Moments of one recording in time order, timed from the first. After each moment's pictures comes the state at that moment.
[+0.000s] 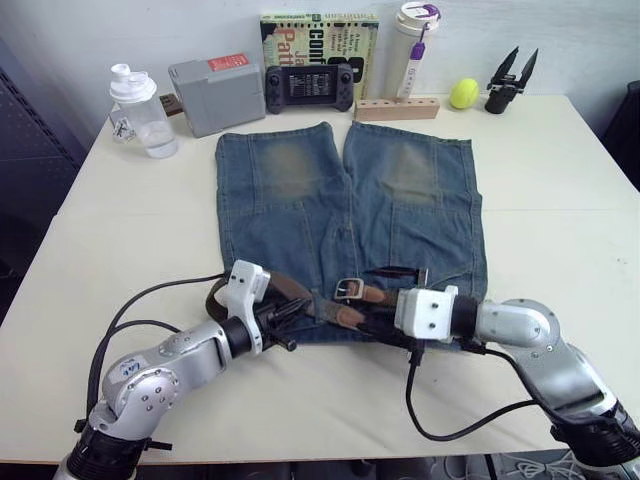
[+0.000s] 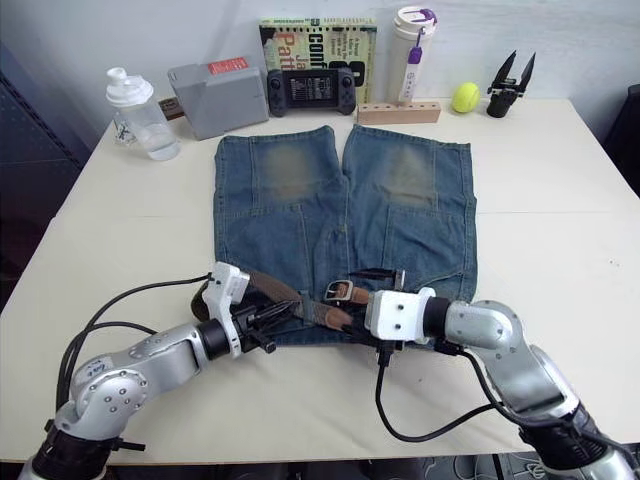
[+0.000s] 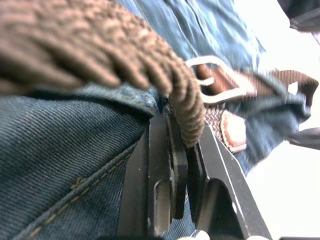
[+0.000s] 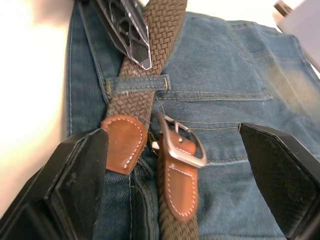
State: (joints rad) left arm -0.12 0.59 -0.13 -0.49 -1.01 0.81 -0.05; right arm -0.22 -0.72 0.21 -0.41 -0.01 0.00 0.88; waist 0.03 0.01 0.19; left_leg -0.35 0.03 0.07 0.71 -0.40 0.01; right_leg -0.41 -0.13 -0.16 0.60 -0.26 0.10
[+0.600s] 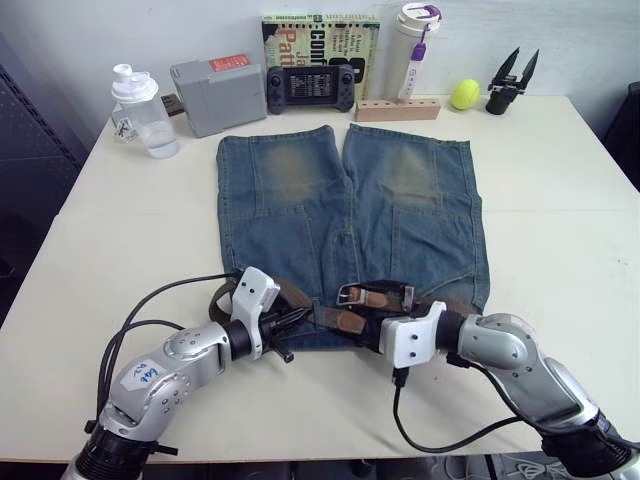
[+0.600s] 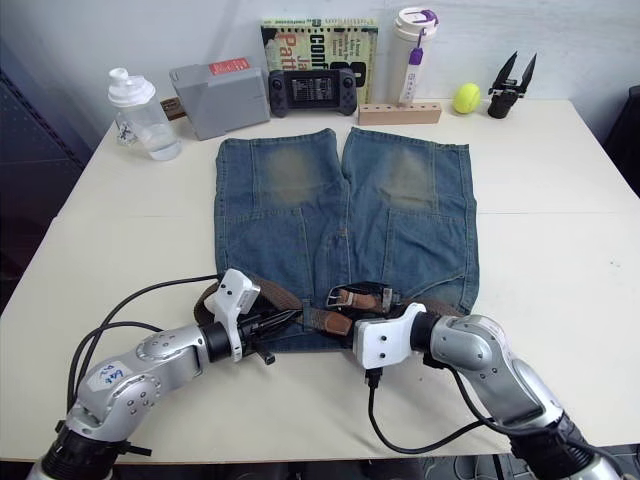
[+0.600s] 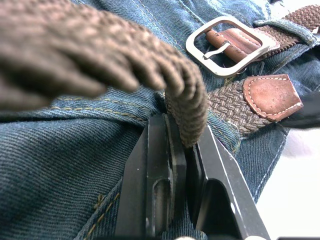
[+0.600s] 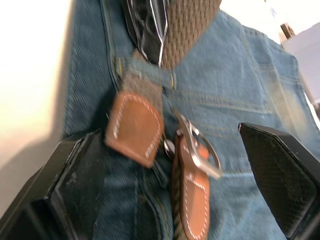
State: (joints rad) left arm -0.13 0.55 -0.15 -0.46 -0.71 0.79 -0.25; right arm -0.18 -0.68 0.27 -0.36 -0.23 -0.15 0.77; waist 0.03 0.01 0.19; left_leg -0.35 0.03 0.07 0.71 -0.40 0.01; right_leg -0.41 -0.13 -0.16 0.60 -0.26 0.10
